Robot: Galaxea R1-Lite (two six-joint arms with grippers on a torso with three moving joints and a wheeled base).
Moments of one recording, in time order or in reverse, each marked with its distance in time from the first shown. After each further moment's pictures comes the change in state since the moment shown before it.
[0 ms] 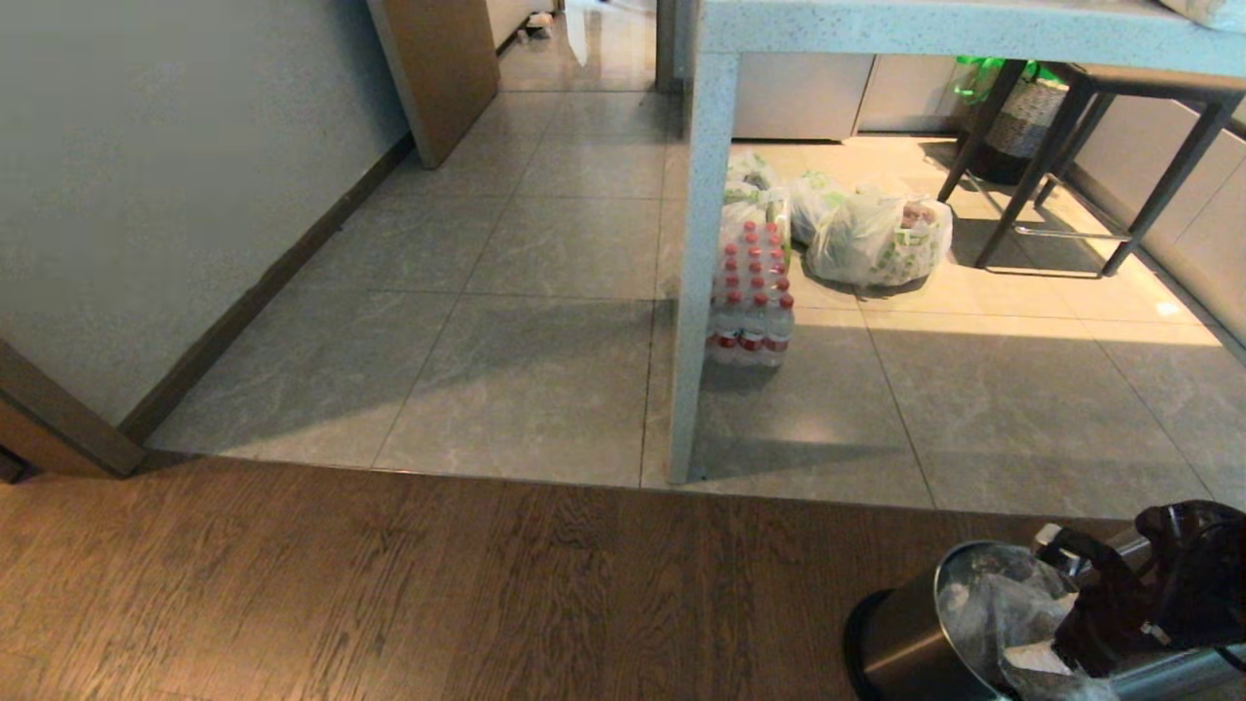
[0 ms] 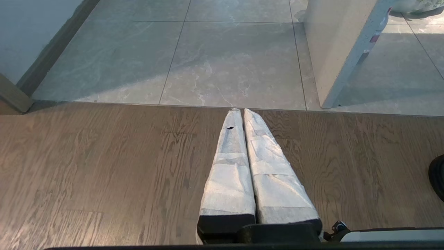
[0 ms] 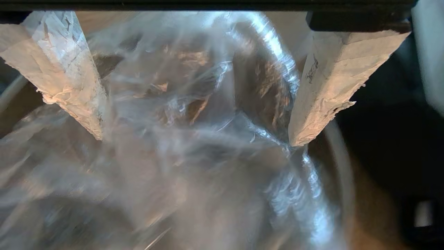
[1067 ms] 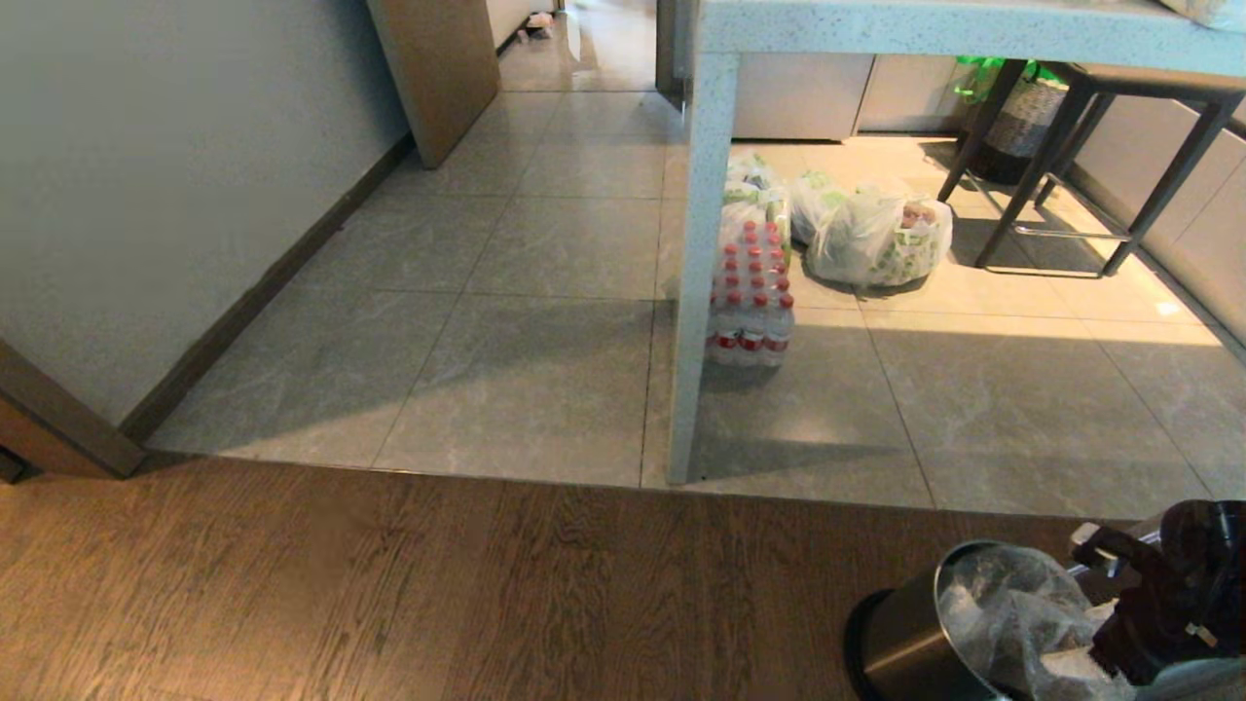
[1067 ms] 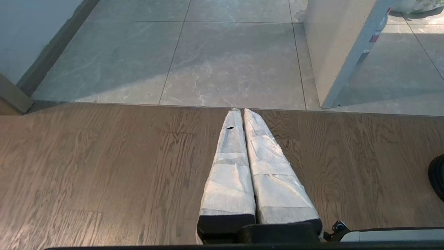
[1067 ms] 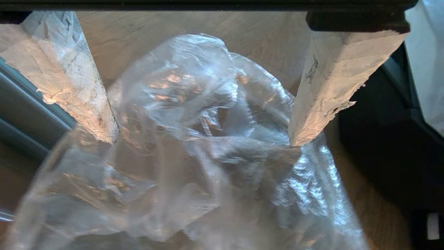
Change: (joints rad) left arm 0.000 0.000 0.000 0.000 0.000 0.000; right arm -0.057 -0.125 0.060 0.068 -0.061 -0.013
